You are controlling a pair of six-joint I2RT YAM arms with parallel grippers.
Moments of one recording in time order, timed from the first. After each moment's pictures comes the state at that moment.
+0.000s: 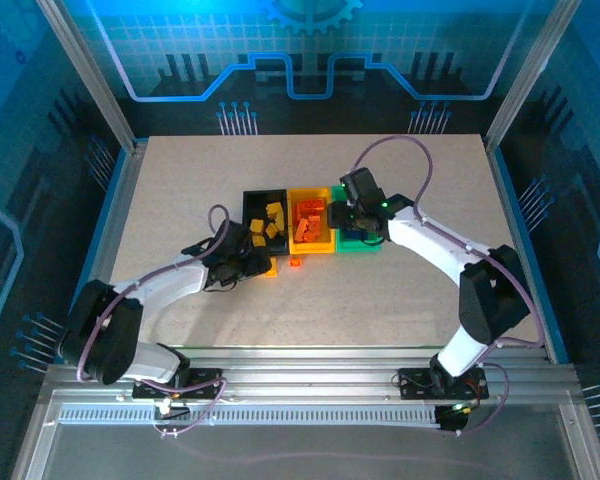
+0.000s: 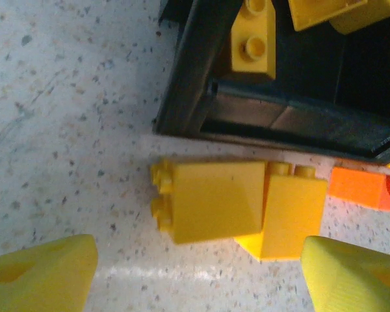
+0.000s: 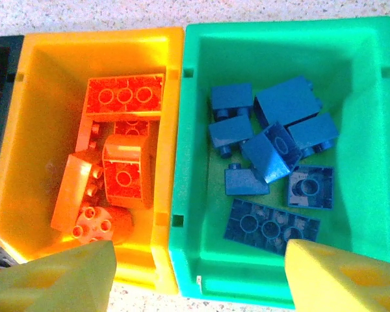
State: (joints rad) left arm -0.42 1.41 0.71 -0.36 0.01 -0.77; right arm 0.53 1.65 1.24 -0.53 0.15 0.44
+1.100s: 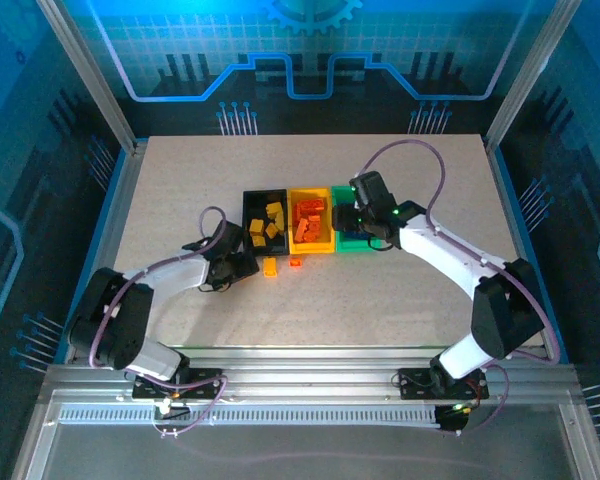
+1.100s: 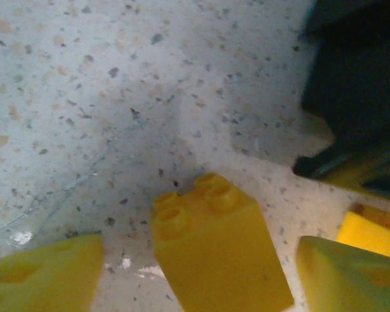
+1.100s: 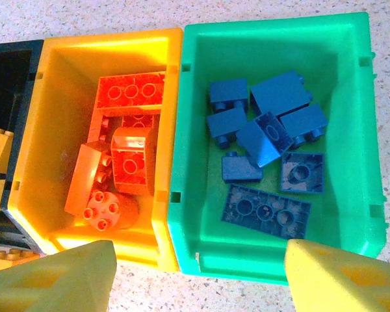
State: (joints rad) left arm -0.36 1.49 0.71 -0.40 -0.07 -0.83; right arm 0.52 1.54 1.16 -0.50 0.12 0.45
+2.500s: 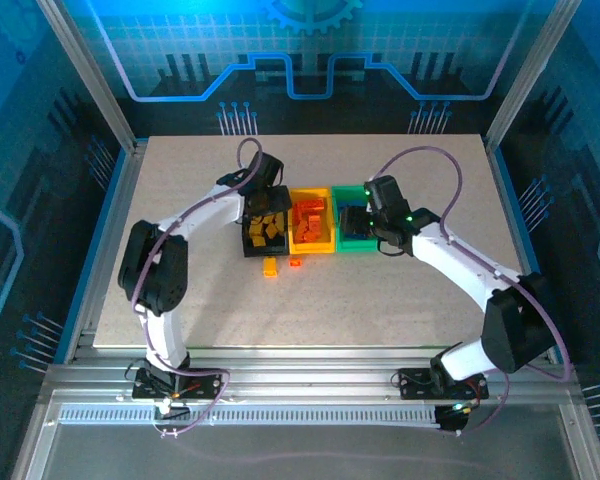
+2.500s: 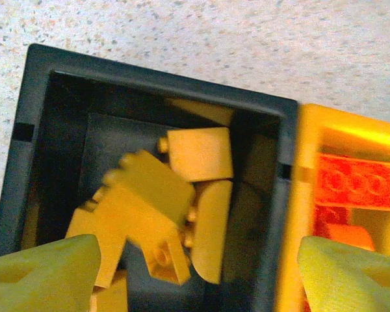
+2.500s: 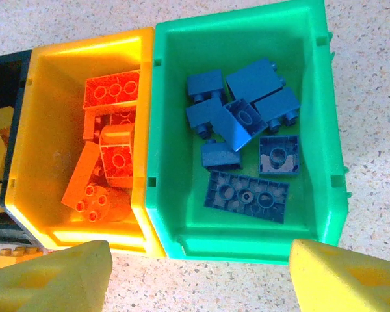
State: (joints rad) left arm -0.42 1.86 1.46 -0.61 -0.13 -0.71; right arm 0.47 1.45 1.08 -0.48 0.08 0.49
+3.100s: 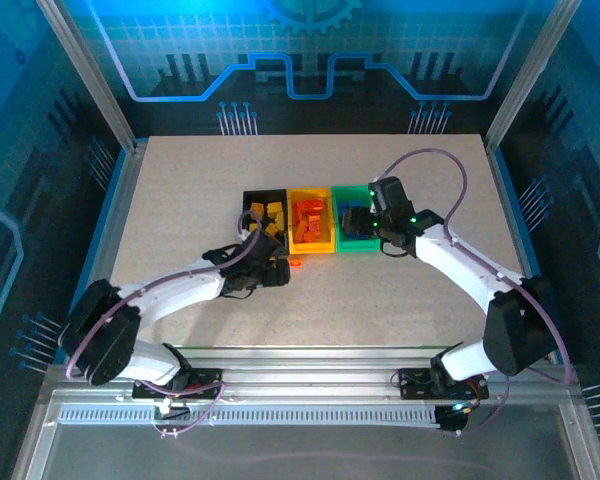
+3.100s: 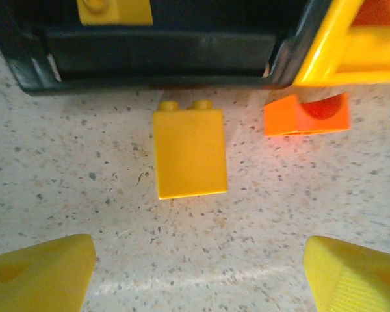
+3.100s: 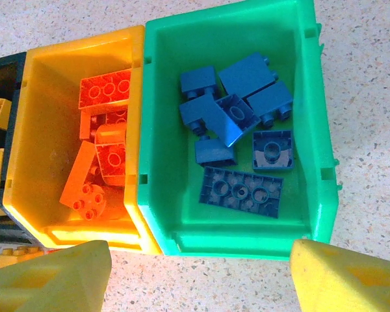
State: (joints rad) left arm -0.67 1.43 0.78 -0.43 -0.16 -0.74; right arm 0.44 1.44 1.05 -0.47 0.05 0.50
